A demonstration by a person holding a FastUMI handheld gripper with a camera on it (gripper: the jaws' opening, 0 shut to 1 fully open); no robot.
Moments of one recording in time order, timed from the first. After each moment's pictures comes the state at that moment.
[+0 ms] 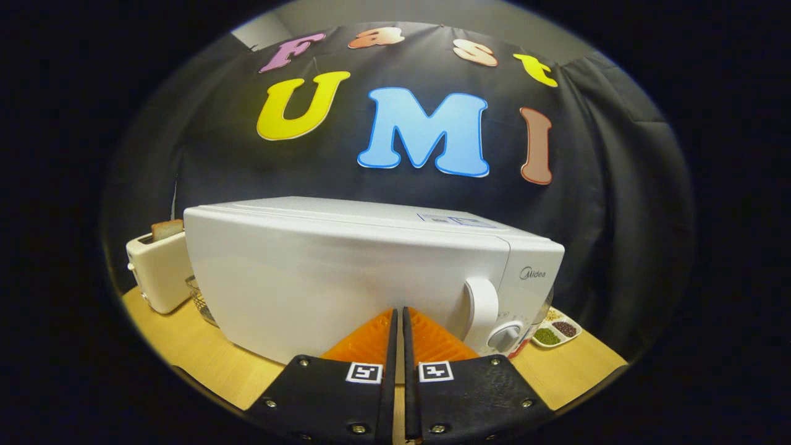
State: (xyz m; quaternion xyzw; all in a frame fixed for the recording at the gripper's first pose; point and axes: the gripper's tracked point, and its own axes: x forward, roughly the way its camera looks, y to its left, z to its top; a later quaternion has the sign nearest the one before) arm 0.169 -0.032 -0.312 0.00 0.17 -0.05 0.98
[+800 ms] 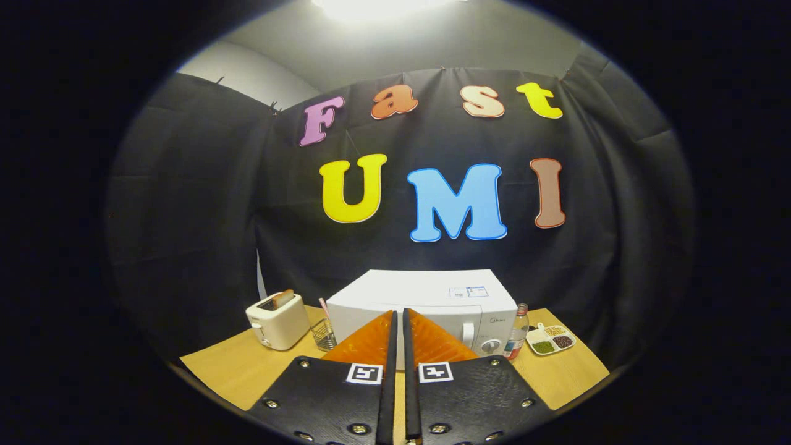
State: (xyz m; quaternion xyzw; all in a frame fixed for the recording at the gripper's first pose) arm 0.005 -0.003 -0.079 0.05 0.09 0.07 0.99
